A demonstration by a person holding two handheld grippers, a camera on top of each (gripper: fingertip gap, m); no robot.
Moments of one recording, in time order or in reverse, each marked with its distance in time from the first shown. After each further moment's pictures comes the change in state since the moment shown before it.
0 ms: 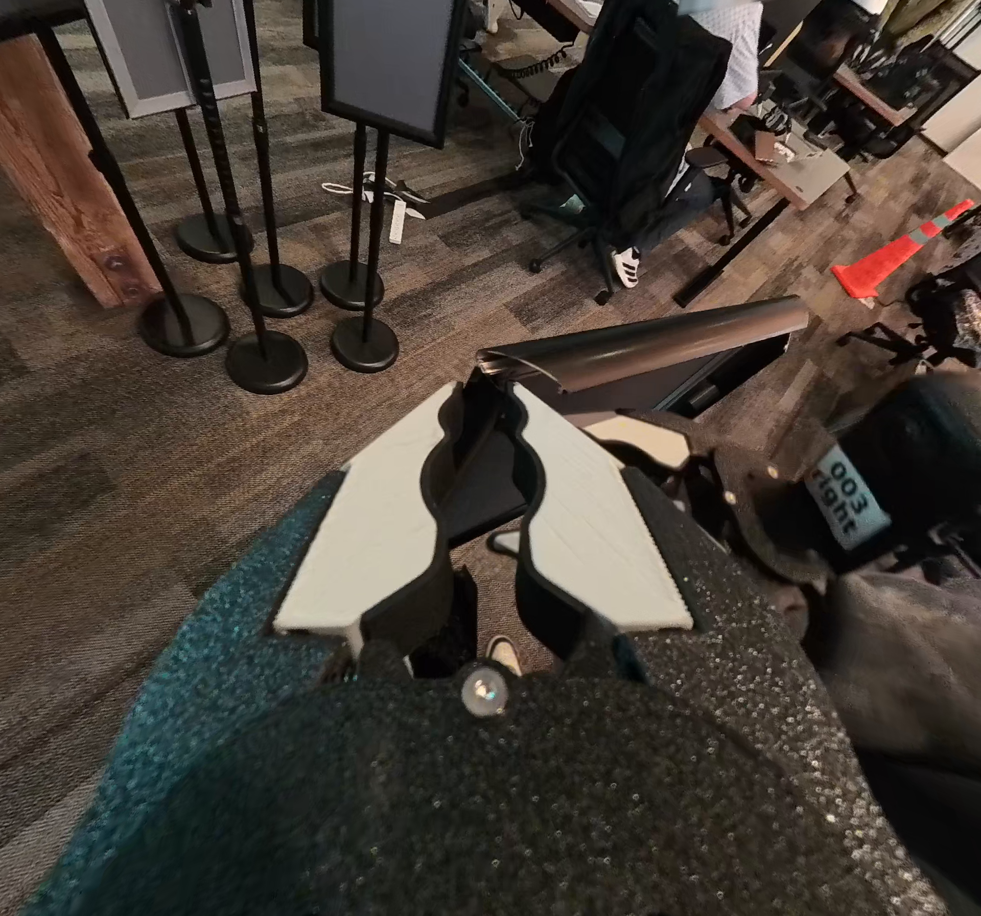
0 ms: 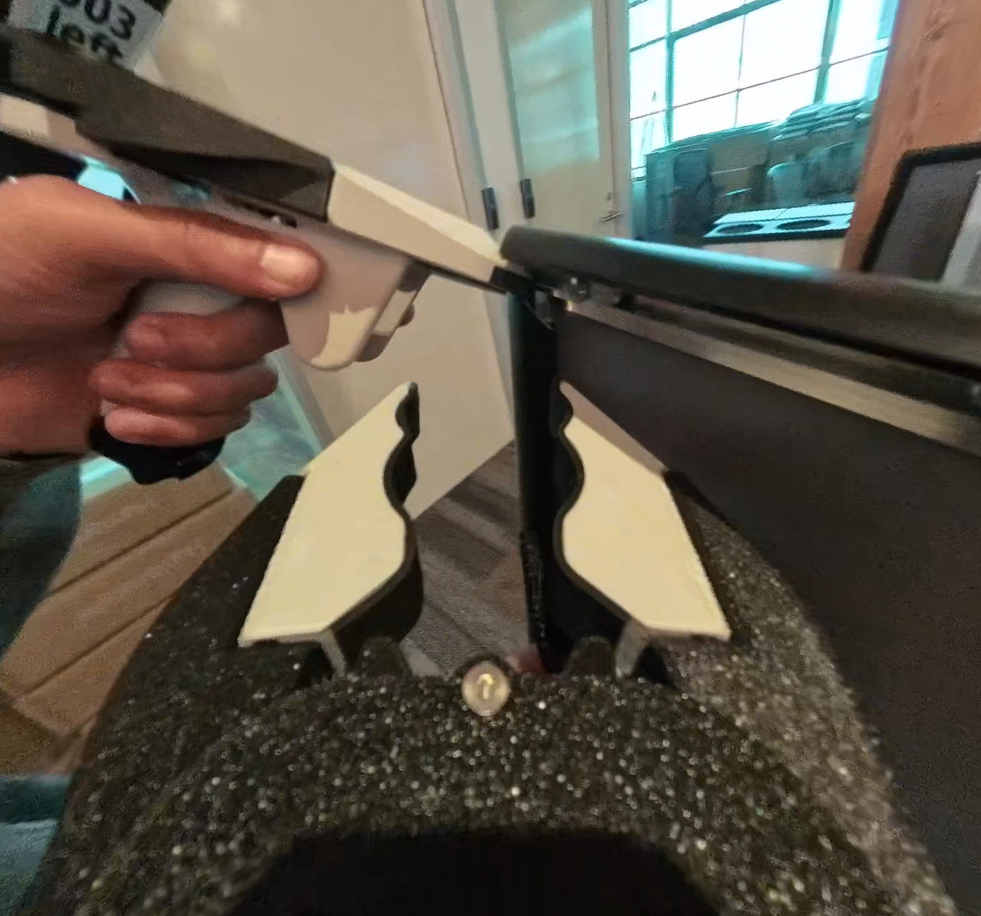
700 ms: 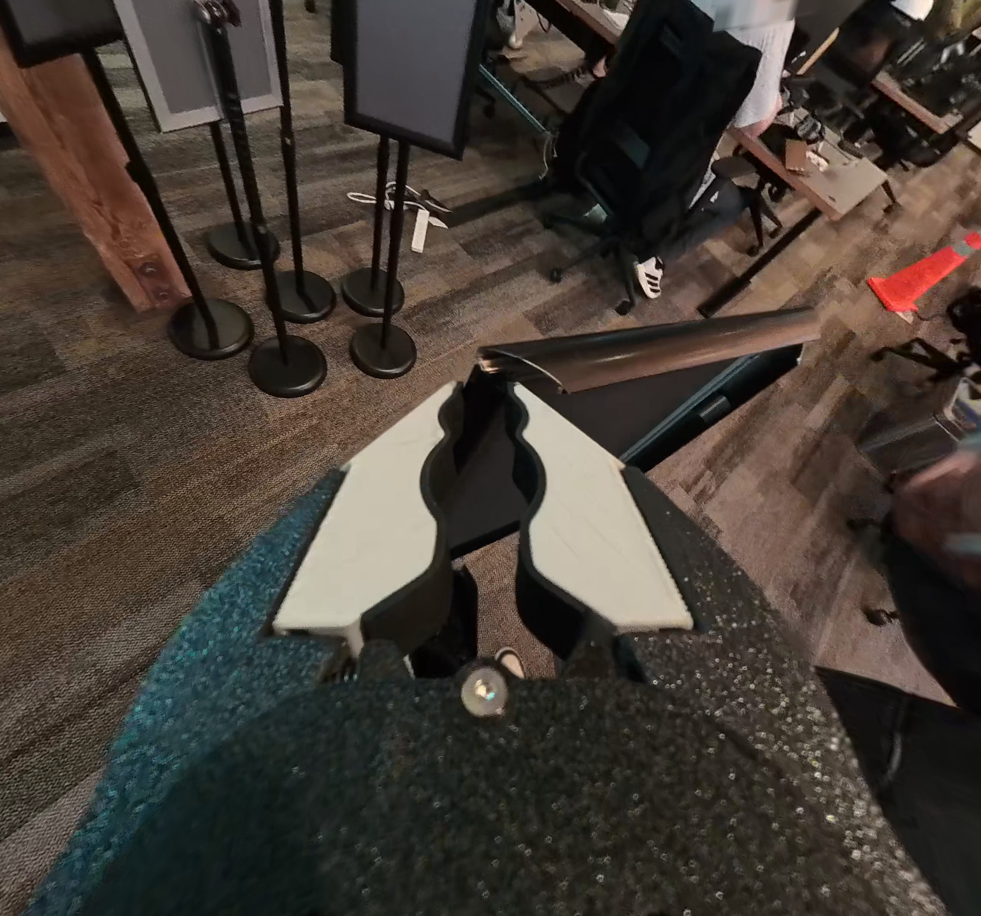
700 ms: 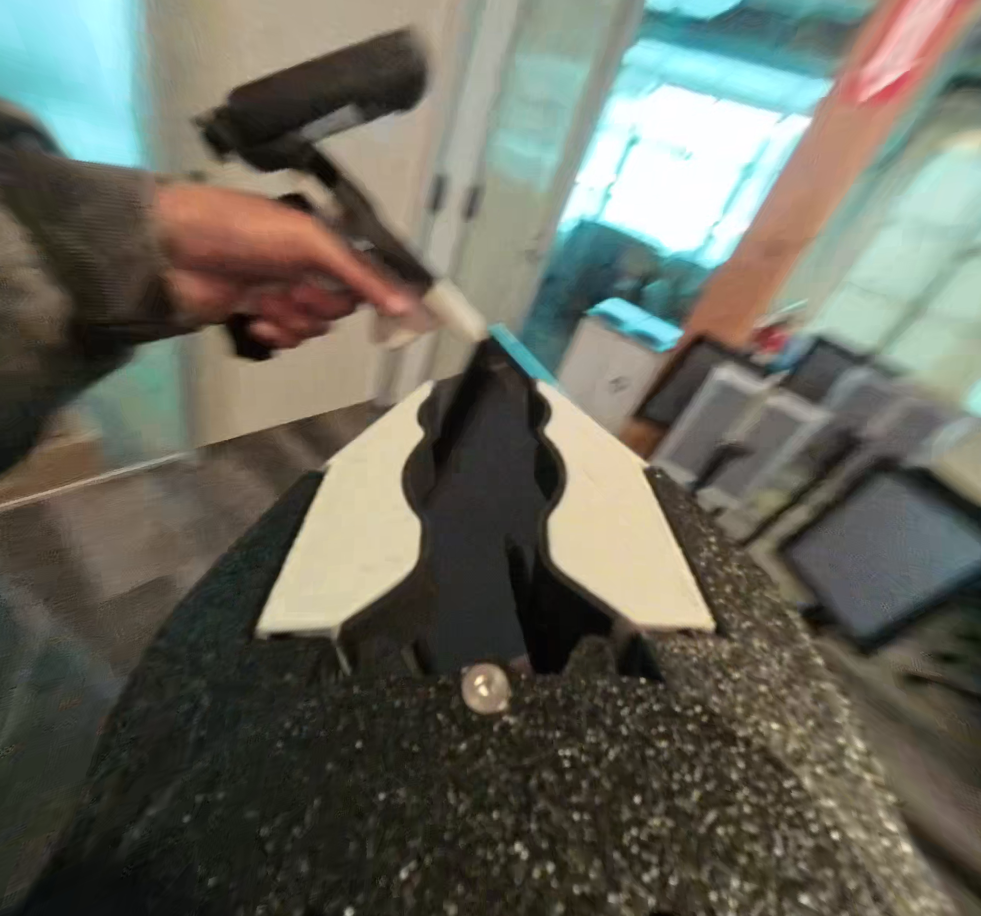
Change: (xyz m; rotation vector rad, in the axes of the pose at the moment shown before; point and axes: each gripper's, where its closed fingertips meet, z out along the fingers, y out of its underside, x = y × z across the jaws) left arm 0.011 -0.005 0.011 0.013 -0.050 0.000; right arm -0.009 -0.083 -0.144 -0.050 0.074 -0.526
